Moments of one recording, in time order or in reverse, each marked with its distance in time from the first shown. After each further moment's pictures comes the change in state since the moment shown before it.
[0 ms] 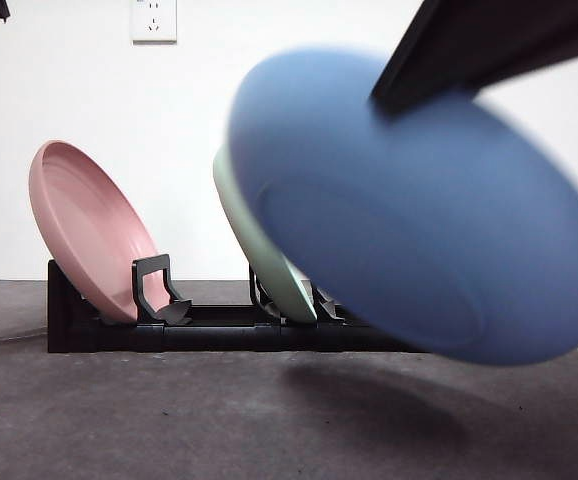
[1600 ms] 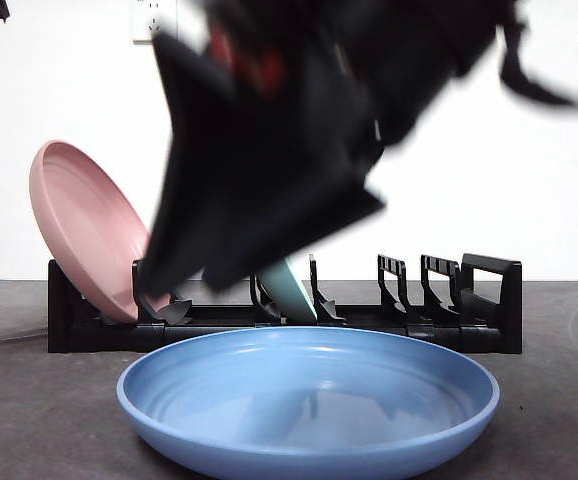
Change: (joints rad) left arm 0.000 0.000 0.000 -0.001 0.000 0.010; right arm 0.029 0.467 0.129 0.207 0.029 0.031
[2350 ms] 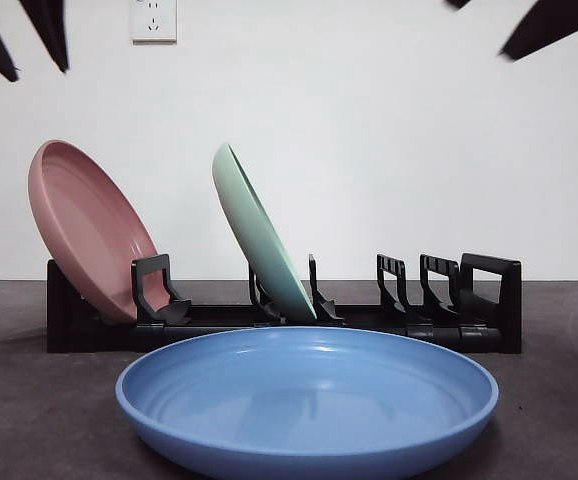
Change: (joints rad) left arm -0.138 0.292 0.209 0.032 -0.278 -0.023; right arm -0.212 -0.550 0.076 -0.477 0.160 0.452
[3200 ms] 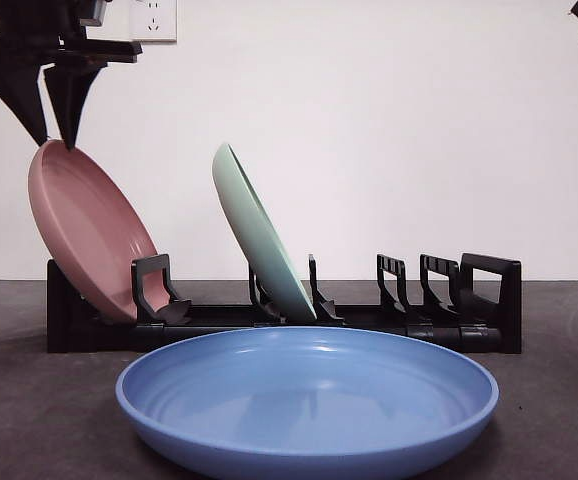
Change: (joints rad) left arm -0.027 0.253 0.117 -0.026 -0.190 0.008; right arm -0.011 -0.107 0.000 -0.042 0.094 0.043
